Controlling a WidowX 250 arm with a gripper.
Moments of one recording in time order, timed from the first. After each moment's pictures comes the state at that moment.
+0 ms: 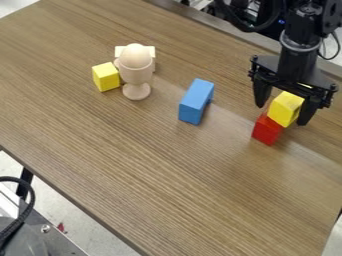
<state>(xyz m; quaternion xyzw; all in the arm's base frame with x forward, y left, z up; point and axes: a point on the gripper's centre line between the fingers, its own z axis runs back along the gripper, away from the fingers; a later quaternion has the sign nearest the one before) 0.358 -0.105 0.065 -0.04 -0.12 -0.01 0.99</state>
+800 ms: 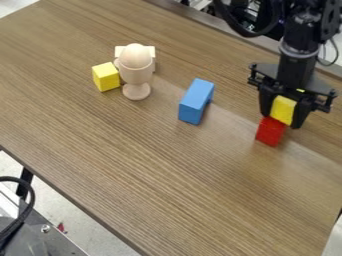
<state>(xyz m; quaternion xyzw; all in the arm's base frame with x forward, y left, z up) 0.357 -0.104 0.063 -0.05 -0.11 0.01 0.99</state>
